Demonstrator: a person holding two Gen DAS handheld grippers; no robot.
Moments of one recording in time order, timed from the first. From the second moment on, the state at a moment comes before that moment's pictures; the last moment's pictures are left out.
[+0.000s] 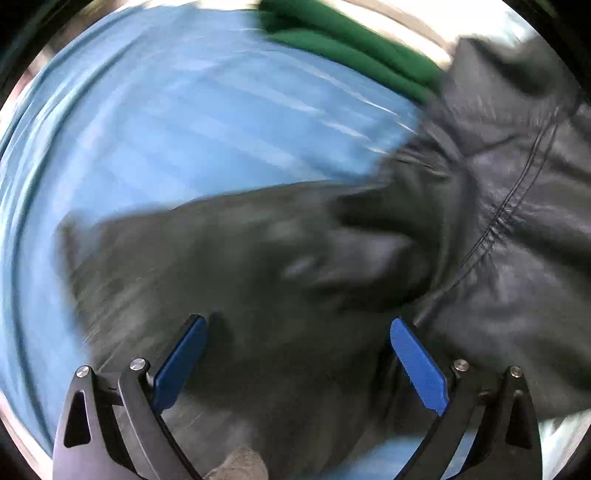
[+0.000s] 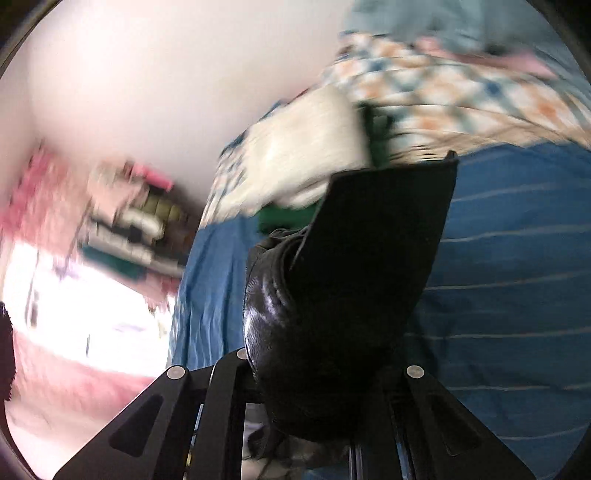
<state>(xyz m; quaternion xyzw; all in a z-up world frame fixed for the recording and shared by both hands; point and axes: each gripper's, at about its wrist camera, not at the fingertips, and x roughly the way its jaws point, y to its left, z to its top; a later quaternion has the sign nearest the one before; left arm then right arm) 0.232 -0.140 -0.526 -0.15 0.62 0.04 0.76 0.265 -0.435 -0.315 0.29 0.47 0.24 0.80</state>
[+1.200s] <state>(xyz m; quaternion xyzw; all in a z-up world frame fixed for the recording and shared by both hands) 0.061 0.036 -0.452 -0.23 0.55 0.29 0.75 0.268 -0.157 -0.506 -0.04 0.73 0.32 0.60</state>
